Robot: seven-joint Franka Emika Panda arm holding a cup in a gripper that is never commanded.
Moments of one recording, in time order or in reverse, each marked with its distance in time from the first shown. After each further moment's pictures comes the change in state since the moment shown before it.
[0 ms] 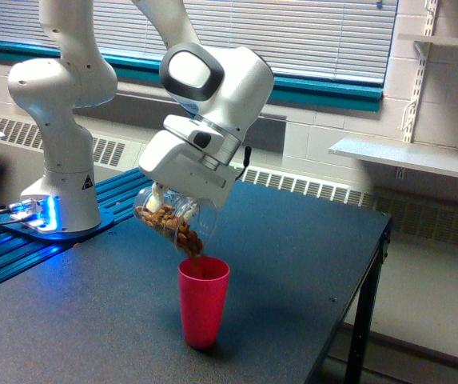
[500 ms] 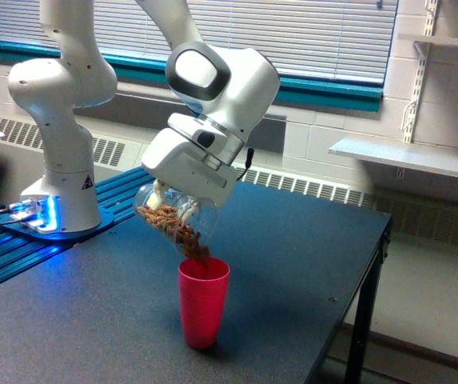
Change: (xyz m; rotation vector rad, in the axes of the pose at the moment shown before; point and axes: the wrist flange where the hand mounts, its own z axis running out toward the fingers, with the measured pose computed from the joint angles) arm 0.000 -0.002 -0.003 -0.047 -0.003 -0.006
